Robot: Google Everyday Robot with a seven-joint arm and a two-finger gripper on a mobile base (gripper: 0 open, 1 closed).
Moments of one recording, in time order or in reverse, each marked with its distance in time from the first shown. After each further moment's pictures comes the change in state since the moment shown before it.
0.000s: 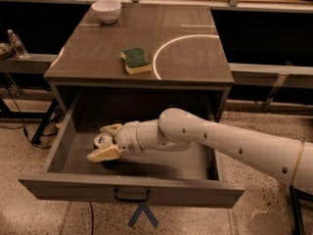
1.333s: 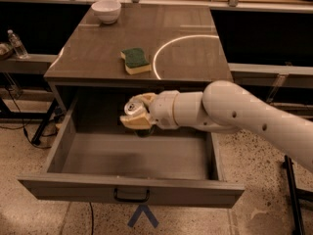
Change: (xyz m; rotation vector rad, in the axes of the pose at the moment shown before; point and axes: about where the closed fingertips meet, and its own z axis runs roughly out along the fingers) arm -0.081 -0.026 -0.140 0.282 0.024 -0.077
